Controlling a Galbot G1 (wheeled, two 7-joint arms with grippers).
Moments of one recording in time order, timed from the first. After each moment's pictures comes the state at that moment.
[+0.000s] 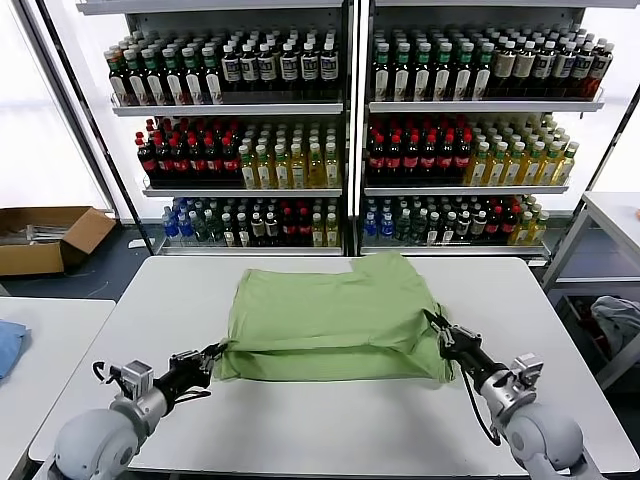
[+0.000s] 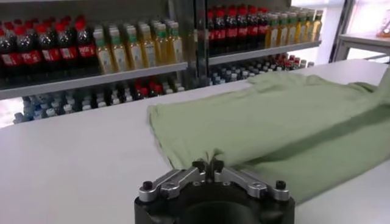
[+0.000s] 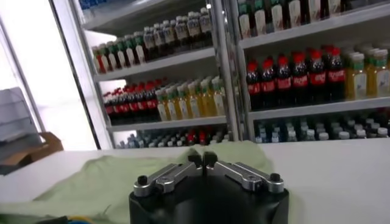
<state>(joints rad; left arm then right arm) 1.27 -0.91 -0.46 -1.92 -0.54 0.50 0.14 -1.20 1.02 0.47 1.82 0.60 -0.29 -0.17</state>
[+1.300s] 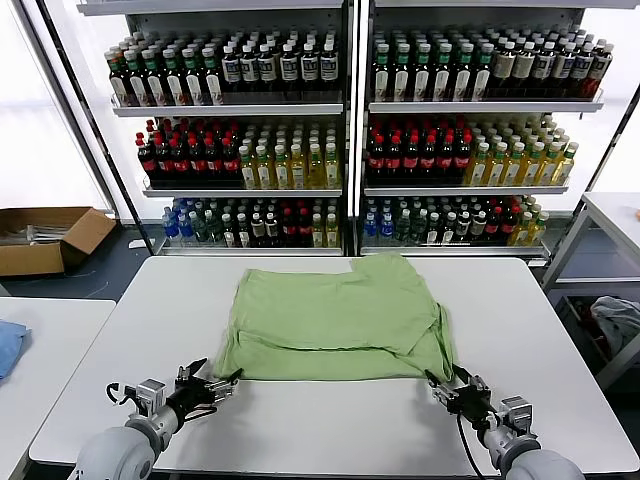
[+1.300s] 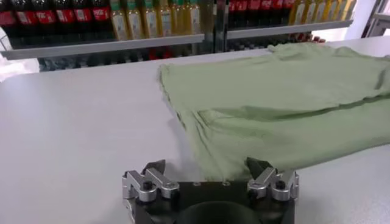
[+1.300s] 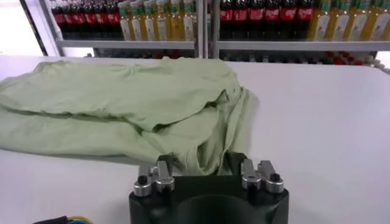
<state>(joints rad) 1.35 -1.00 -0.46 -1.87 -0.47 0.49 0.11 -1.47 1.09 0.54 1.96 0.44 -0.44 -0.07</state>
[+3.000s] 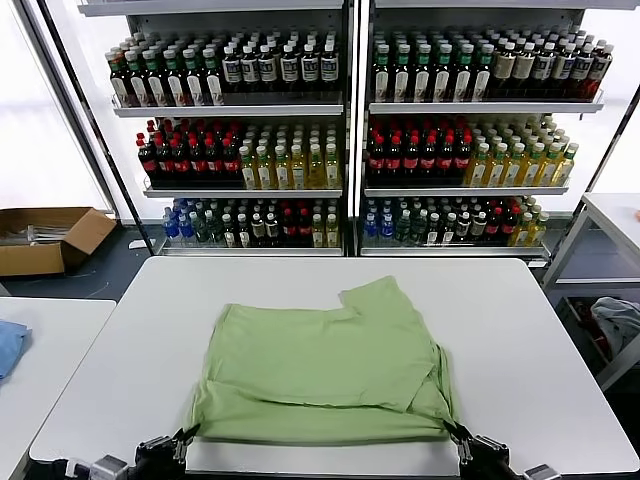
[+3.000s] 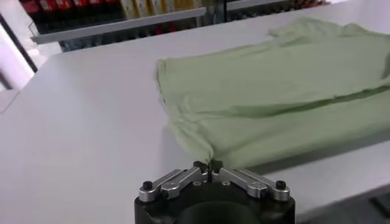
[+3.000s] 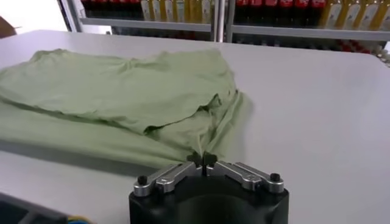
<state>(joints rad) 1.90 -1.06 -0.72 -2.28 -0.36 0.55 0.09 -1.92 1.11 0.68 2.31 0.36 -0.43 -0.08</state>
